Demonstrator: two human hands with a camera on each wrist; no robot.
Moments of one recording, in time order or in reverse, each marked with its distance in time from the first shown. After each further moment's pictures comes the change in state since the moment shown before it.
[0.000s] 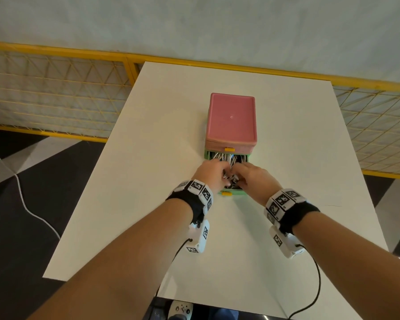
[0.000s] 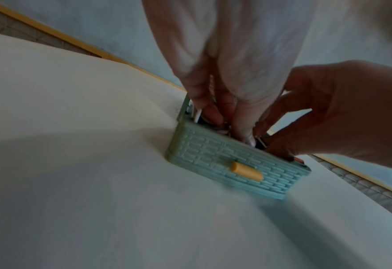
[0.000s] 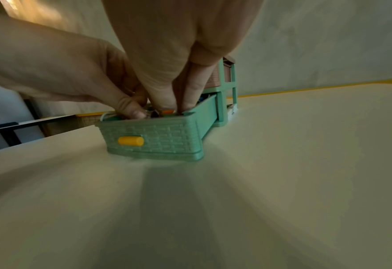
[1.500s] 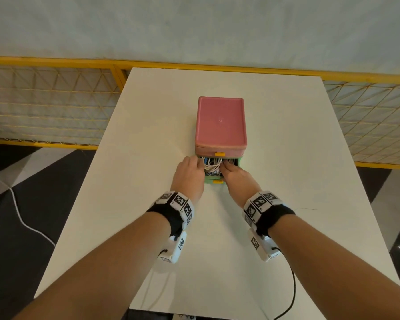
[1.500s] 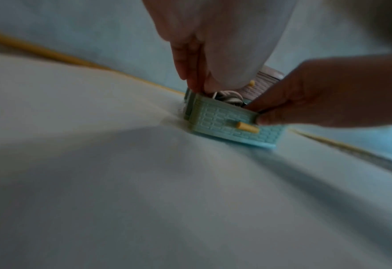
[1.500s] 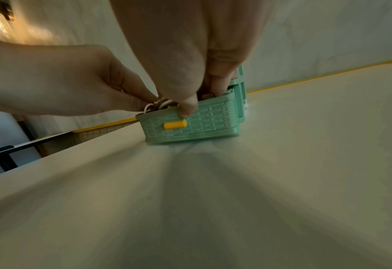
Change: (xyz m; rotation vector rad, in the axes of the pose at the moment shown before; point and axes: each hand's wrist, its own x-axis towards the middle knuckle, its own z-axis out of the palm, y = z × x) left_hand 0.001 -0.027 -0.001 0.511 0.149 0.086; right_hand 0.025 -0.008 0.020 -0.146 0.008 0.087
